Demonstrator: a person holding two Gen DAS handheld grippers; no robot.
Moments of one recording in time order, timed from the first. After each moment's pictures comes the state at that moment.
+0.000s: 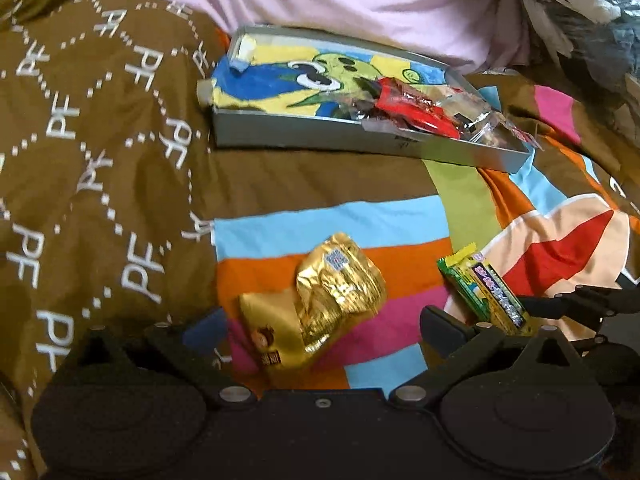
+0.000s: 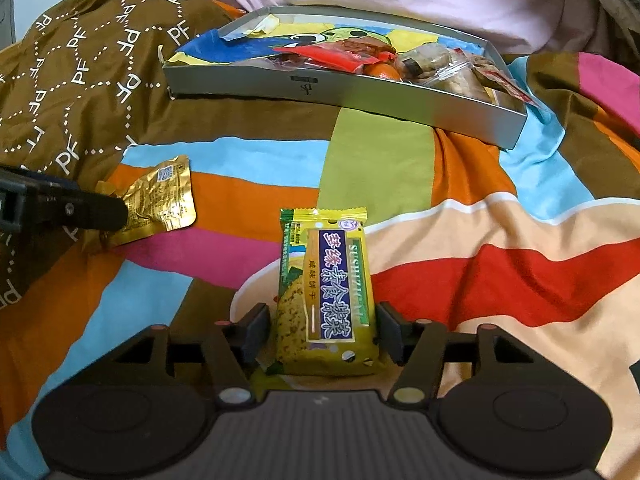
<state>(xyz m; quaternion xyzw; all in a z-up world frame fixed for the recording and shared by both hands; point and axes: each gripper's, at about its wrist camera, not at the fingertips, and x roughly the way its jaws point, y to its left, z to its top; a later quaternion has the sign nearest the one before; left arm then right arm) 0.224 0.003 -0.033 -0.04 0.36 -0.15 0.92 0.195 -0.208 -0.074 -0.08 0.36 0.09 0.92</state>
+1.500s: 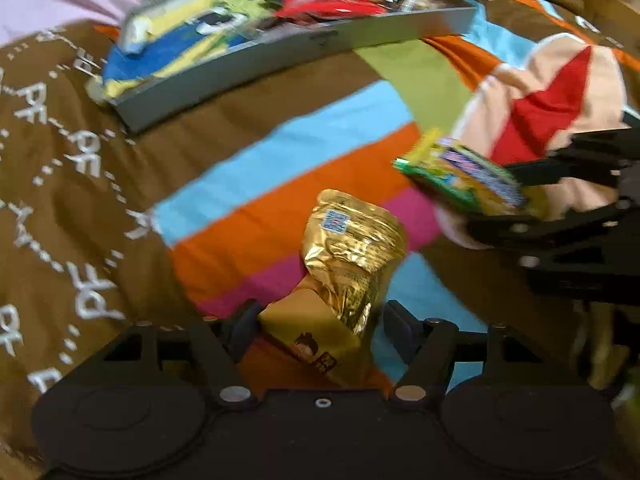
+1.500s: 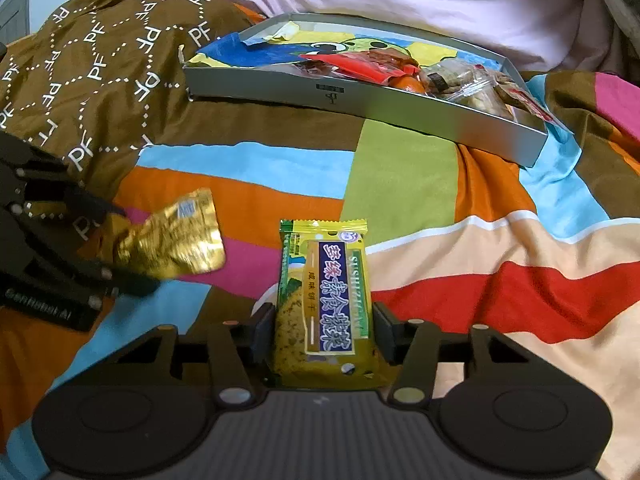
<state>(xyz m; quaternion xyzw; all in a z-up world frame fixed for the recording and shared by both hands) 0.225 -0.041 -0.058 0.15 0.44 -0.21 0.86 0.194 -0.198 -0.075 -0.10 0.35 0.10 0.93</state>
